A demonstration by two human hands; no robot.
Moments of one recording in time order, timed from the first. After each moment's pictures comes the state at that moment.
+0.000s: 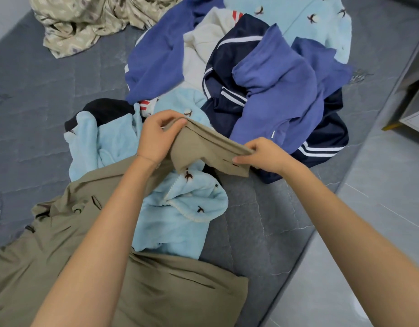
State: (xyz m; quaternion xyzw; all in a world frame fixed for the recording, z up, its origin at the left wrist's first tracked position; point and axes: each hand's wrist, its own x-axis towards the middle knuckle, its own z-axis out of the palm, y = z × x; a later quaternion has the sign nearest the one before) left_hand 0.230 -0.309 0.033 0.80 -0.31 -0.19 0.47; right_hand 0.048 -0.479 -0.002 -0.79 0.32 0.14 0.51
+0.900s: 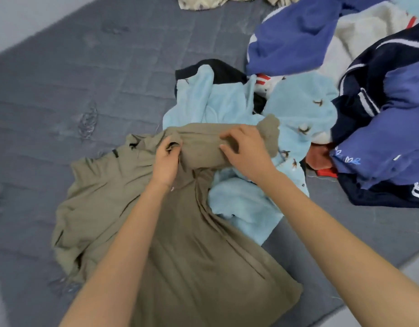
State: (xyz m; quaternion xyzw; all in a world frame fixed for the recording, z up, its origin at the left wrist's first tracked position) left_hand 0.246 -0.049 -0.012 0.77 0.06 -0.14 0.62; right_hand 0.192 -0.233 -0.014 -0.92 0.08 -0.01 0.38
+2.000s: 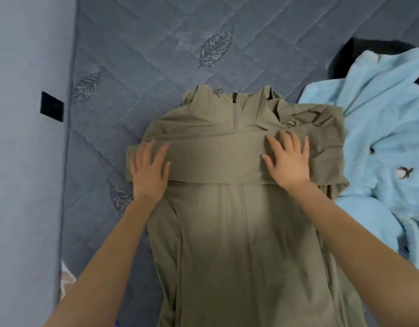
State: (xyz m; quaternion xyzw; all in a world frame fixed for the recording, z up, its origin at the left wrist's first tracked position) left_hand 0.150 0.315 -0.132 0.99 0.09 -0.02 0.11; right_hand 0.229 -0.011 -0.128 -0.99 -0.09 0.12 0.07
